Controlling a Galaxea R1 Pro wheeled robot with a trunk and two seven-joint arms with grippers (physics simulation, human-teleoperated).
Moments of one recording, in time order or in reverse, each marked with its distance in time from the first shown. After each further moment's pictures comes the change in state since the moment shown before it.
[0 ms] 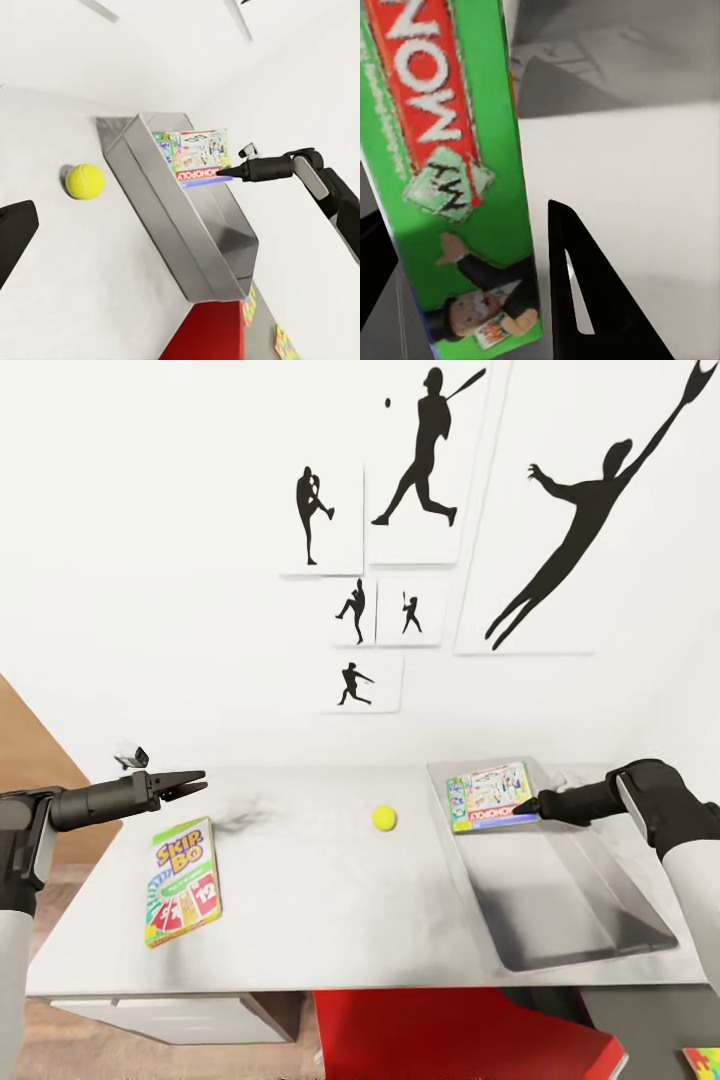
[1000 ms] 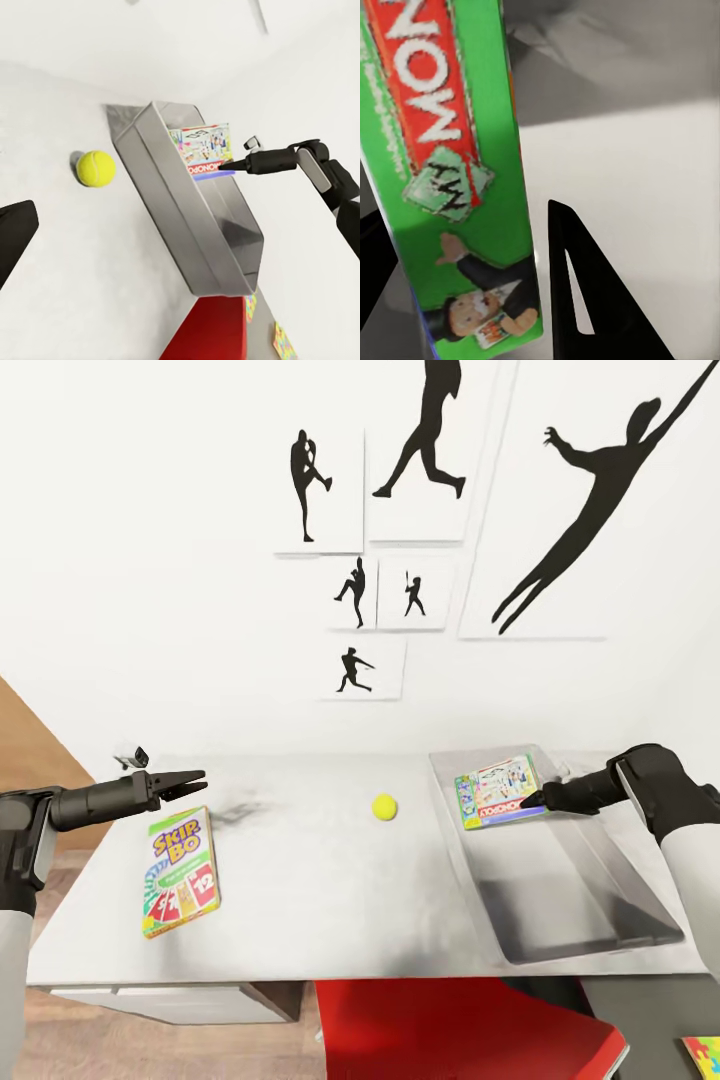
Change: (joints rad) left arm 0.000 0.000 0.000 0.000 0.001 0.000 0.000; right arm -0.056 0.006 -0.001 0.014 0.134 0.000 0.003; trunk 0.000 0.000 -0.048
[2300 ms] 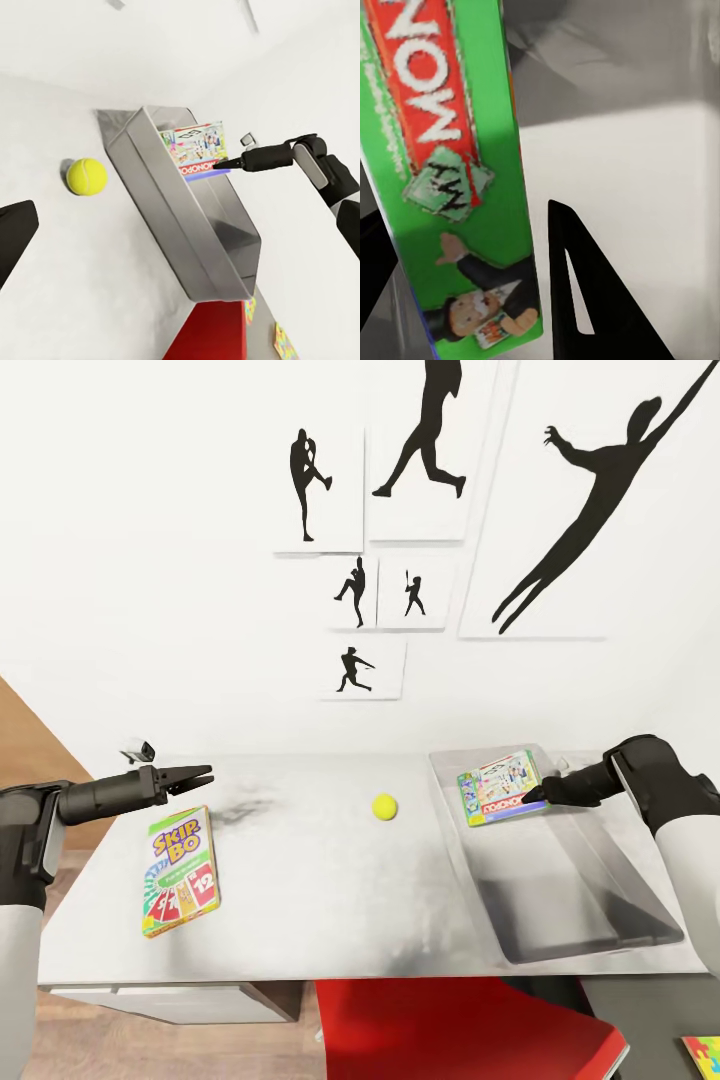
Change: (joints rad) left arm -0.014 -0.026 -0.002 -0.022 -0.006 0.001 0.005; right arm -0.027 0.015 0.003 -0.005 0.062 0.001 -0.023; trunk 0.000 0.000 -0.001
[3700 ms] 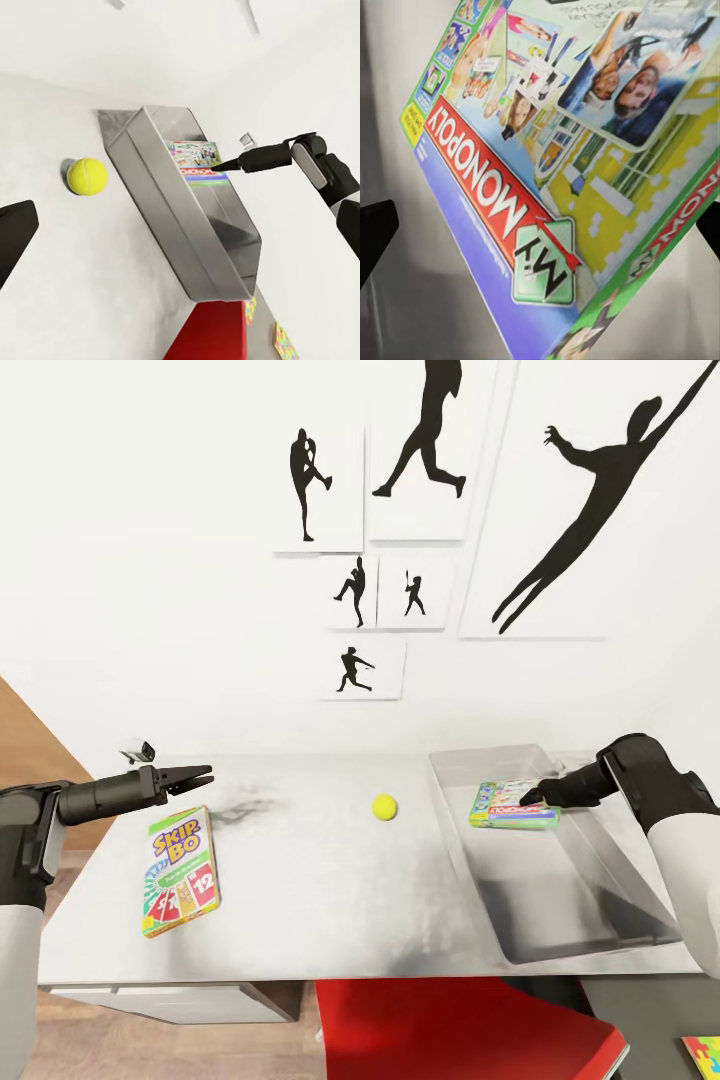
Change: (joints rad) left arm 0.000 0.000 0.000 0.000 0.000 -0.001 0.000; right arm -0.004 0.019 0.002 -0.001 0.072 0.000 -0.005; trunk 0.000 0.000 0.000
